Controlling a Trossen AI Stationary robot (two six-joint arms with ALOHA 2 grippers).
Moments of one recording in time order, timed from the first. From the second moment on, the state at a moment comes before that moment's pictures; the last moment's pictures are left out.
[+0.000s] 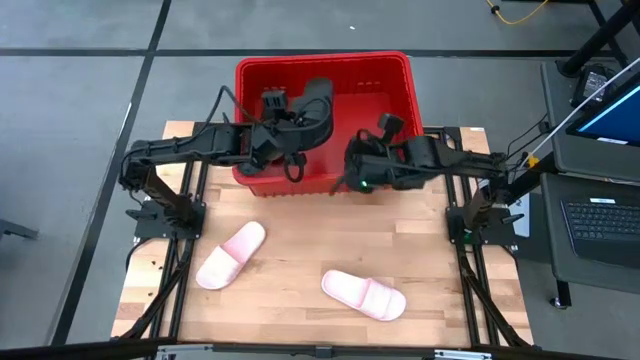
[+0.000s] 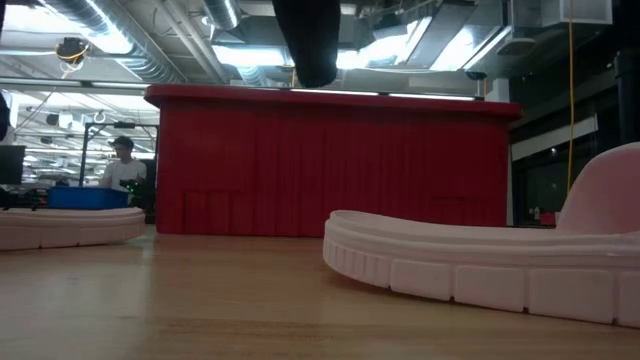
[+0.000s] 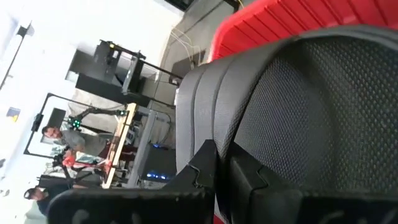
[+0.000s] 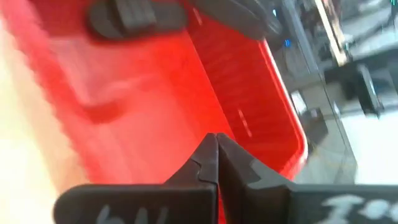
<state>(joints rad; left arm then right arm) 0.06 1.57 1.80 -0.79 -0.97 0.56 0.11 1.84 2.25 -1.57 0.88 0.17</state>
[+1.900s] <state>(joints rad) 0.37 1.85 1.62 -0.65 -0.86 0.43 -0.40 1.25 1.18 -0.43 0.10 -0.41</state>
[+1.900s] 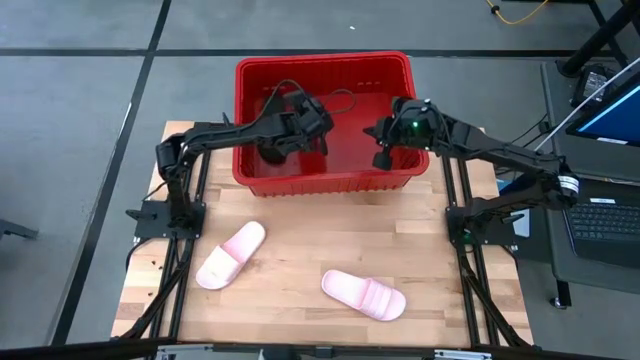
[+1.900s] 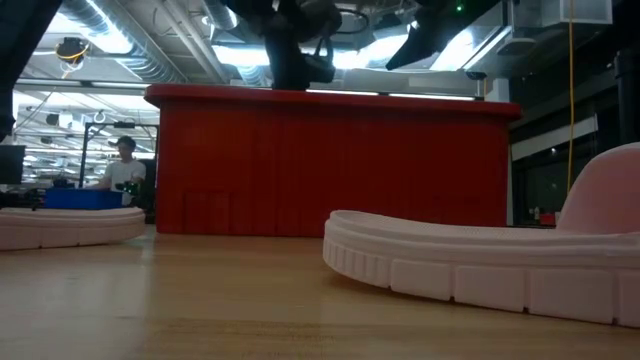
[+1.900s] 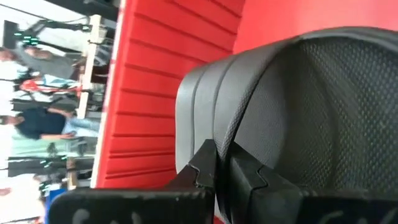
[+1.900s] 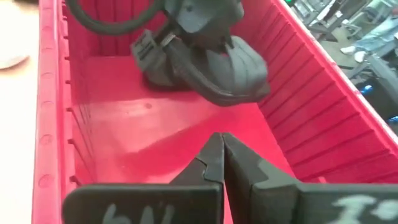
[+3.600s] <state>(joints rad) 0.49 1.84 1.35 -0.30 -0.74 0.66 -0.46 1.25 1.18 -0.41 0.07 -0.39</state>
